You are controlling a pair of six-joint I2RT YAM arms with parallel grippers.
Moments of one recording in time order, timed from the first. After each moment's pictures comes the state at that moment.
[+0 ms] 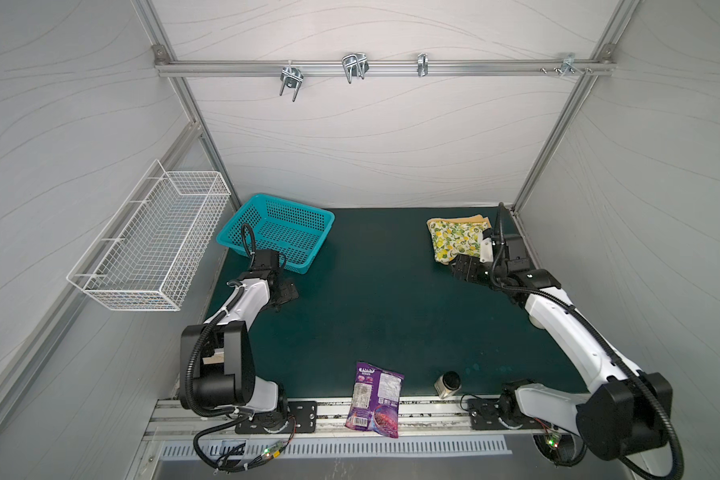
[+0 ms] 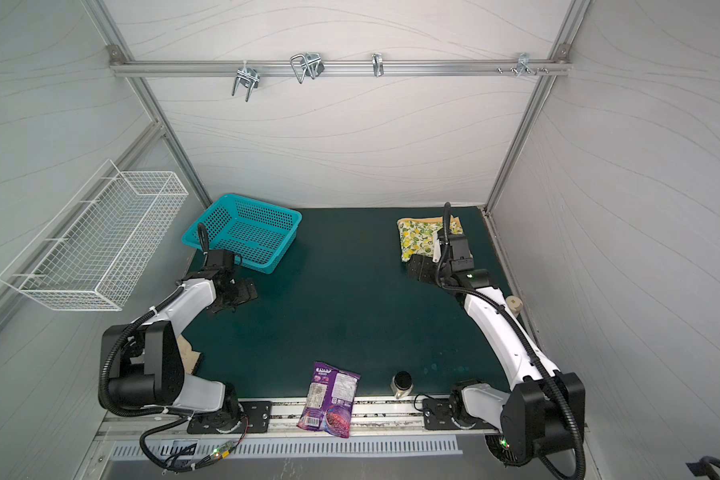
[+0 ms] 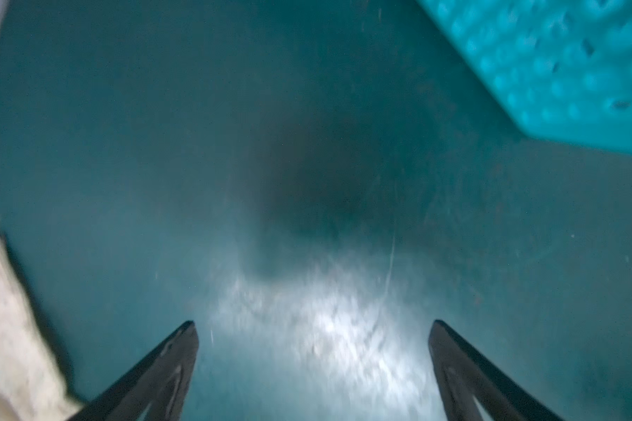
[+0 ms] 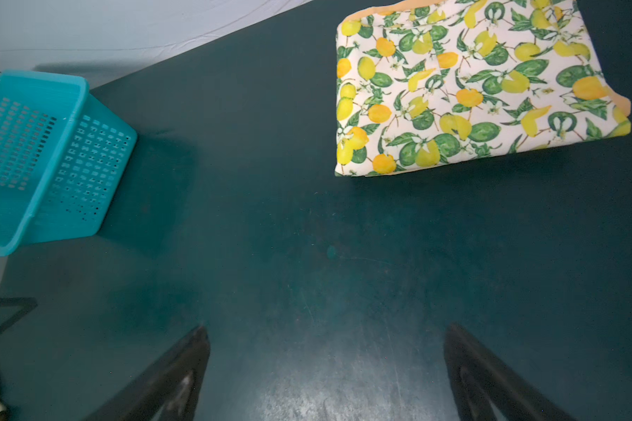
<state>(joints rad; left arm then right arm) 0.11 1.45 0.84 -0.56 -0.18 -0.29 0.24 1.18 0.93 -0.53 -0.12 0.33</state>
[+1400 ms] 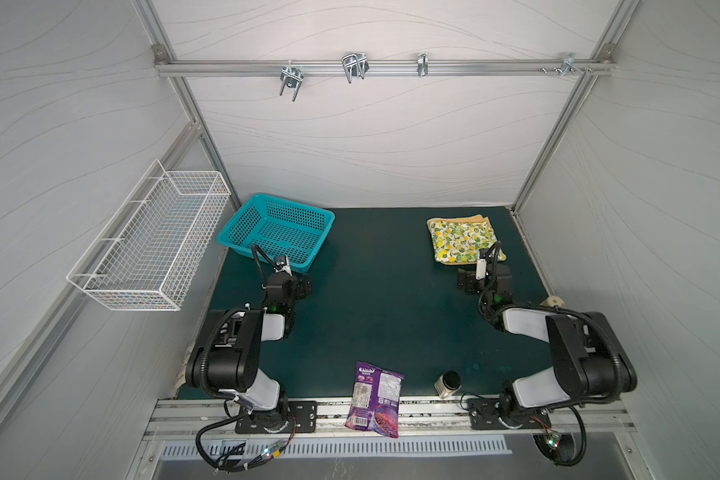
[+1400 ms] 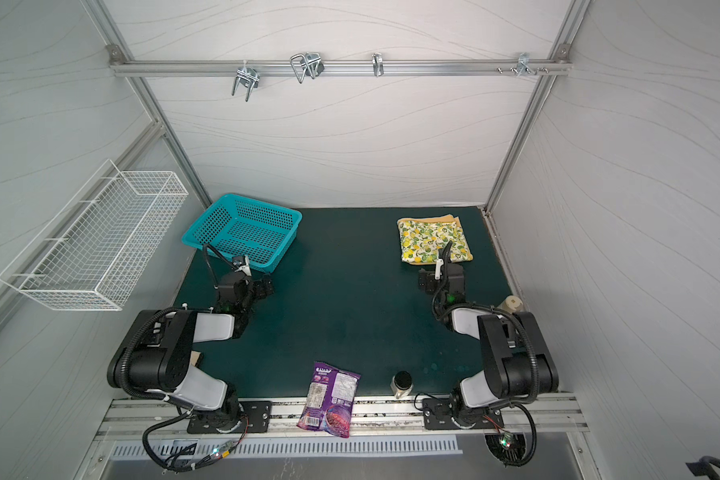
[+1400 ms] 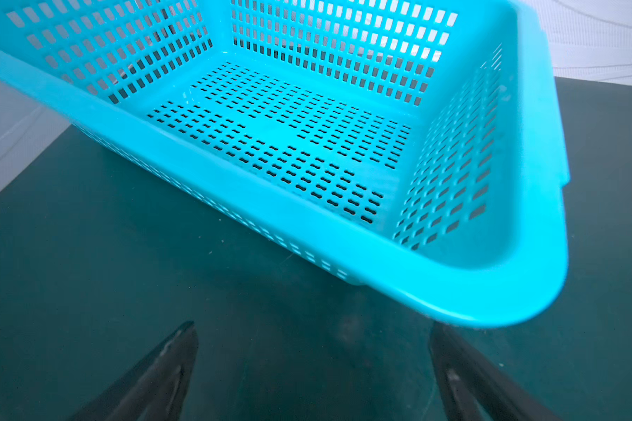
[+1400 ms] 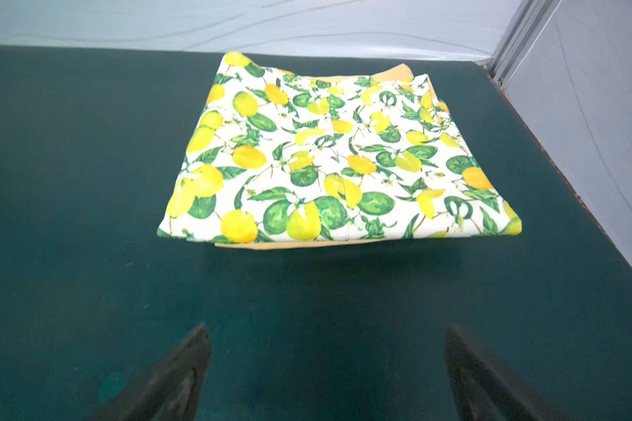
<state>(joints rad) 0.01 1.54 0.40 0.67 -0.13 -0.05 0.13 1.51 0.47 0.57 0.09 0.00</state>
